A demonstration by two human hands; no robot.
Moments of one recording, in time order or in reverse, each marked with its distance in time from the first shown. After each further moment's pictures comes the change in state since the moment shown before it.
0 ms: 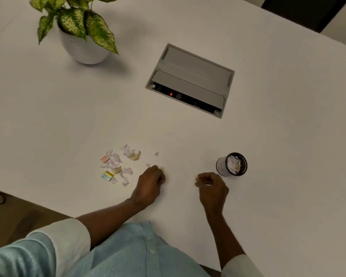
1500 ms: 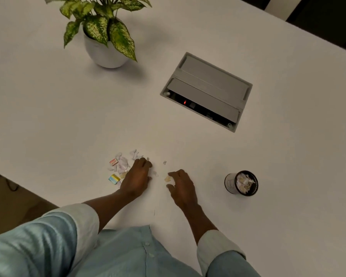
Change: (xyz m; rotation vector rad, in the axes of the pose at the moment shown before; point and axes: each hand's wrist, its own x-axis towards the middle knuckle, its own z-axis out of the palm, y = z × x) left_hand 0.028 -0.059 -0.032 0.265 0.007 -0.185; right_hand 0.018 -0.018 0.096 -0.515 -0.624 -0.534
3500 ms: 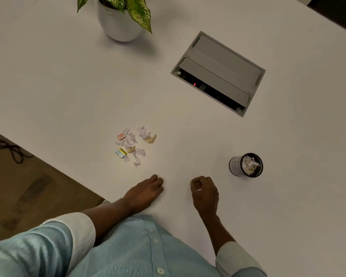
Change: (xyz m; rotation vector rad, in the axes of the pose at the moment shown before) left_hand -0.107 0.004 0.049 0.351 -0.197 0.522; right_hand -0.093 0.050 0.016 0.114 0.289 0.335
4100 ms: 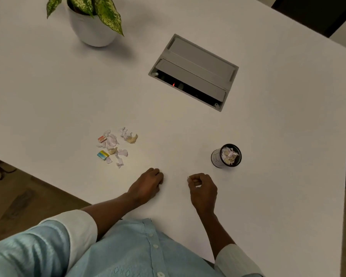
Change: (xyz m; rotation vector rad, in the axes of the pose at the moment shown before) left_hand 0.055 0.036 -0.012 -0.345 0.136 -0.162; right_hand -0.012 0.013 -0.046 0.205 0.158 0.053
